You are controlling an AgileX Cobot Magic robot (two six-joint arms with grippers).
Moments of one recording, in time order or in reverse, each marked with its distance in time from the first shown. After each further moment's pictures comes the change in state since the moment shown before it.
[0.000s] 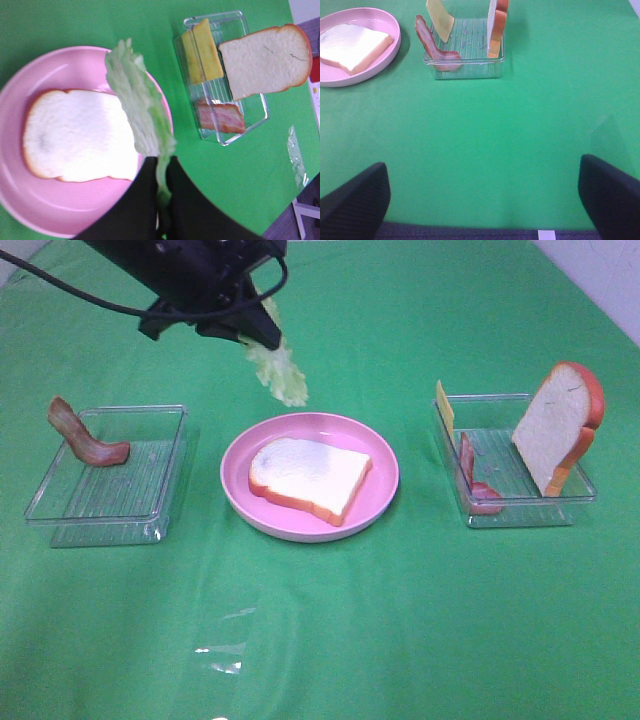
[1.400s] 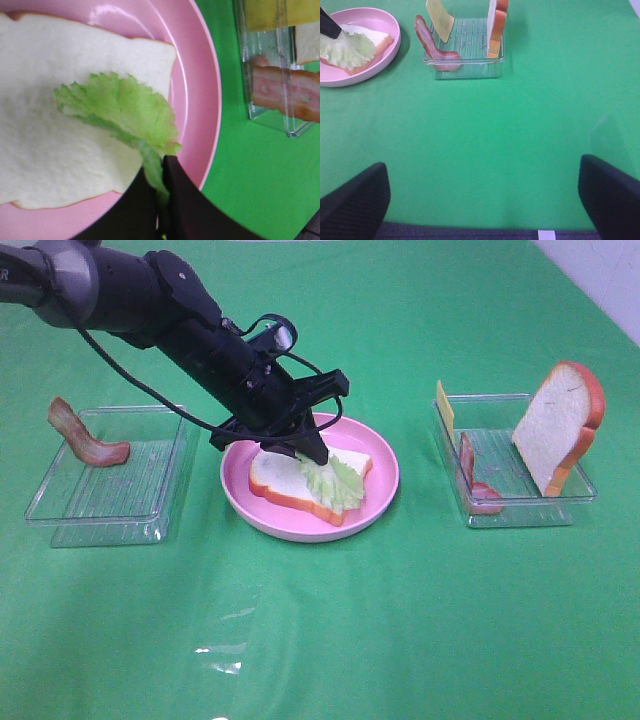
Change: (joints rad) left arm -0.089 0.267 -0.006 -0.032 -0.072 0.003; right arm 0.000 0.000 0.000 0.000 0.000 0.000
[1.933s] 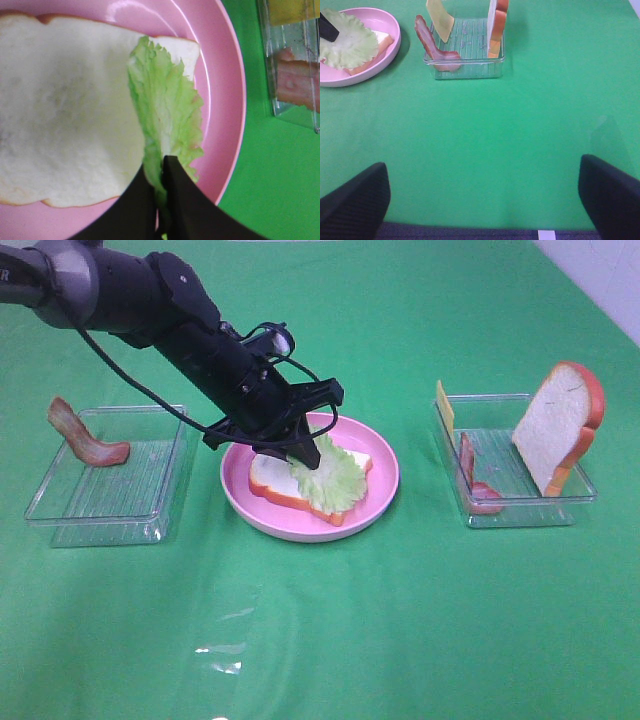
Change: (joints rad) left arm 0.000 0.002 0.000 0.058 0.000 0.000; right arm 0.000 0.000 0.000 0.000 0.000 0.000
